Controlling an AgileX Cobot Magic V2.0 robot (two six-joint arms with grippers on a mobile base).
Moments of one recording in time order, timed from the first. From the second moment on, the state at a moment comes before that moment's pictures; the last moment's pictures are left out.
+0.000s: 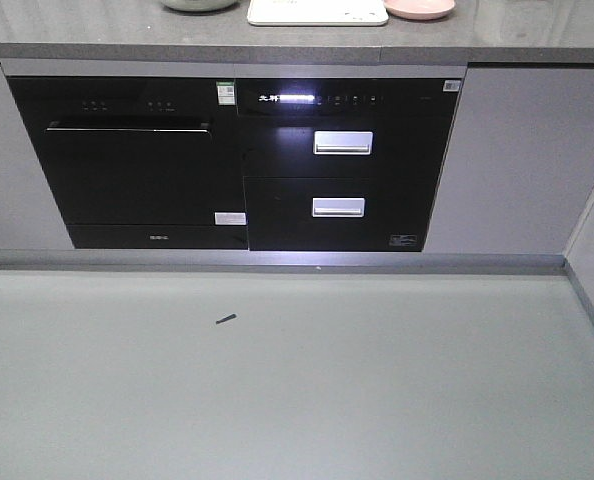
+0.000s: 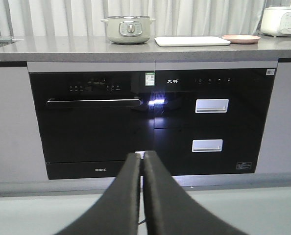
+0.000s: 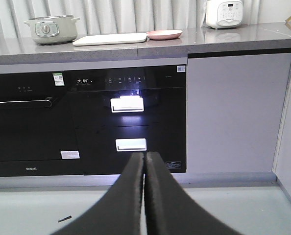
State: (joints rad) left arm -0.03 -0.01 0.03 -0.07 0.14 0.01; right arm 0.02 -0.01 0.03 -0.13 0.15 0.18
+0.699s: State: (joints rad) left arm -0.03 -0.01 0.03 -0.07 0.14 0.01; right arm 0.02 -0.01 0.03 -0.13 0.15 0.18
